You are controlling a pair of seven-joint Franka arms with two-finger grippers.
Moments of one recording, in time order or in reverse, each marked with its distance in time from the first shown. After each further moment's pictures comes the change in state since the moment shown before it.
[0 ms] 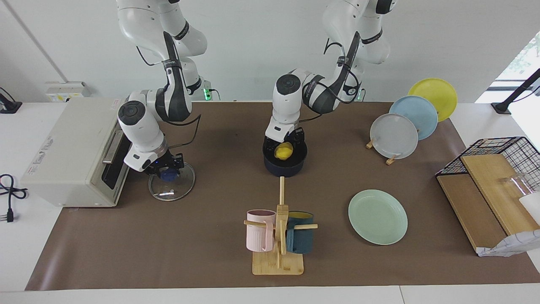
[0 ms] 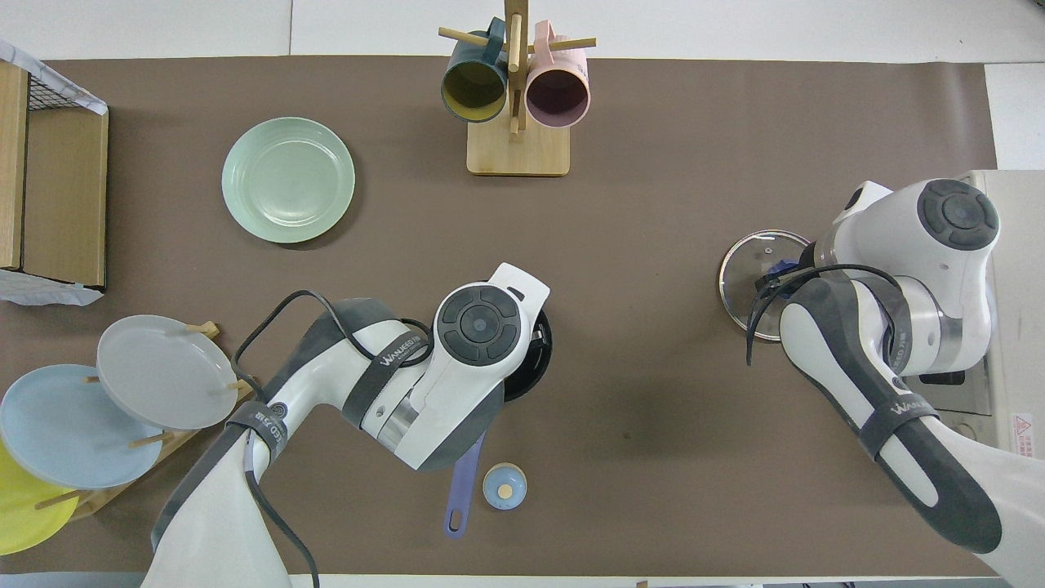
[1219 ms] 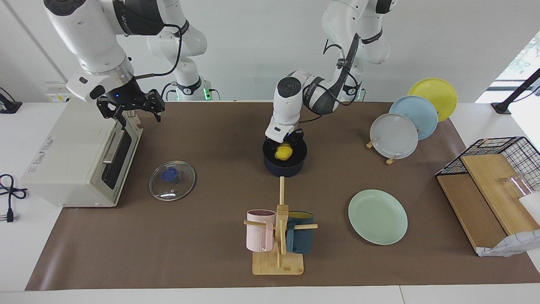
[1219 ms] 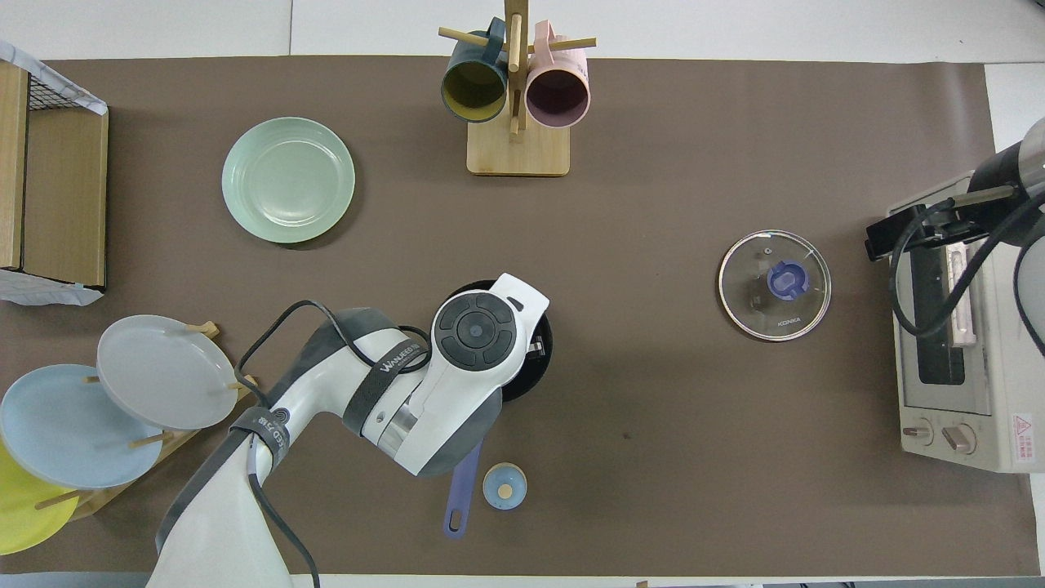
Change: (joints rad) left arm 0.000 -0.006 -0.005 -0.036 -0.031 0.018 0.038; right arm 0.002 -0.121 0.012 0.620 0.010 -0.780 0.081
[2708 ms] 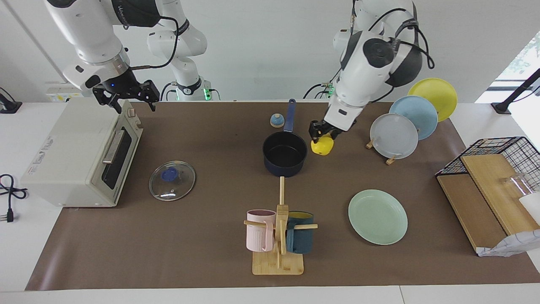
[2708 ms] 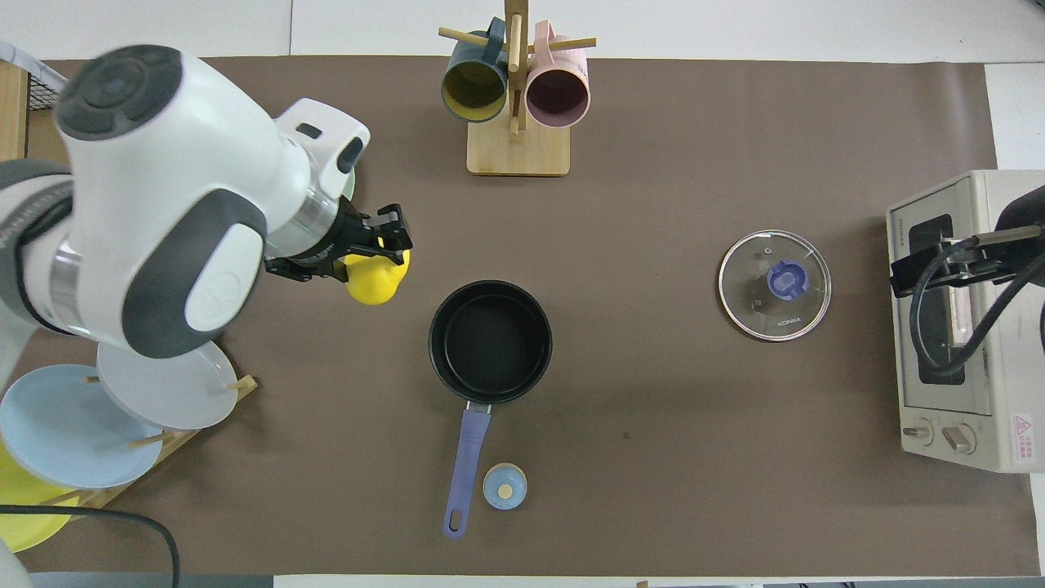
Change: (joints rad) left arm 0.349 -0.065 0.026 0.441 -0.128 -0.490 0.311; right arm 0.002 -0.080 -0.016 -0.097 -0.036 -0.018 0.030
